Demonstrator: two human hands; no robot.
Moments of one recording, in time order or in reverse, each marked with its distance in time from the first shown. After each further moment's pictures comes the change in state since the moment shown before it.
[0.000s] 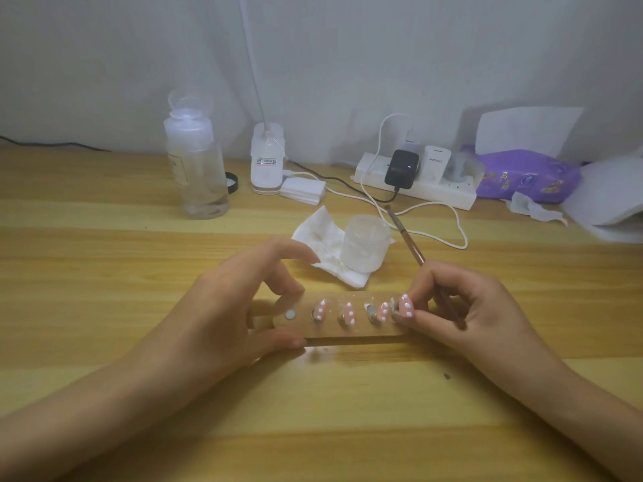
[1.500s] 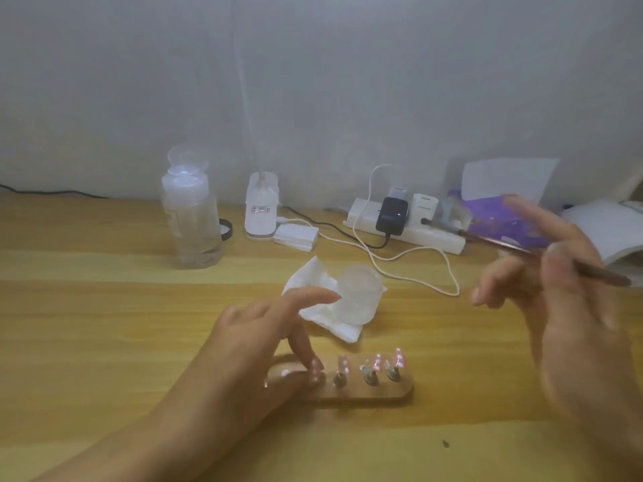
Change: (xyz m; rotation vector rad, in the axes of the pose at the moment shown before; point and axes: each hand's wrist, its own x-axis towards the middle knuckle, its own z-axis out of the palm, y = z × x) left_hand 0.019 0.003 0.019 0.087 0.065 0.068; right_hand 0.021 -0.009 -0.042 0.190 0.466 -0.260
